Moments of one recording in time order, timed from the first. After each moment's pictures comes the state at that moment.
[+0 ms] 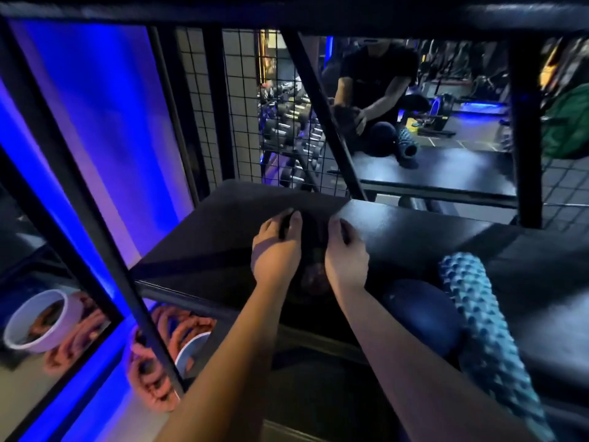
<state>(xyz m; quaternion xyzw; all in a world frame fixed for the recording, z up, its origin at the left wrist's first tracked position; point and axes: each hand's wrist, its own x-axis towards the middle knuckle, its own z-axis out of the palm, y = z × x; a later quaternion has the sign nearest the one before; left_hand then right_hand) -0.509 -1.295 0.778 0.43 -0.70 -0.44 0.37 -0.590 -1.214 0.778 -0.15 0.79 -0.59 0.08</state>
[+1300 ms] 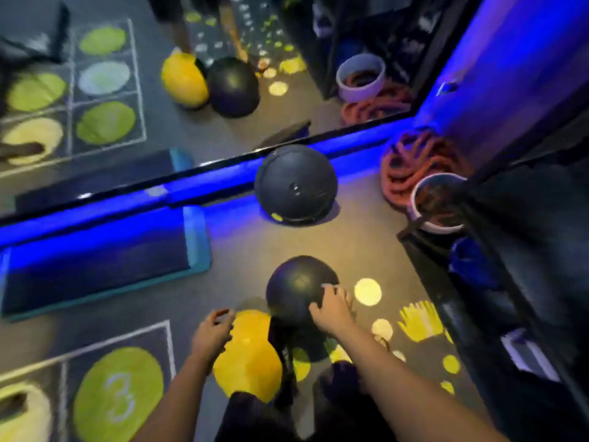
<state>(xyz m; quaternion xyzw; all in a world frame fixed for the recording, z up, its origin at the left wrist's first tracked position) 0.328 -0.861 0.407 0.82 -0.15 -0.51 0.23 0.087 -0.981 0.422 -0.63 0.67 0.10 0.37</state>
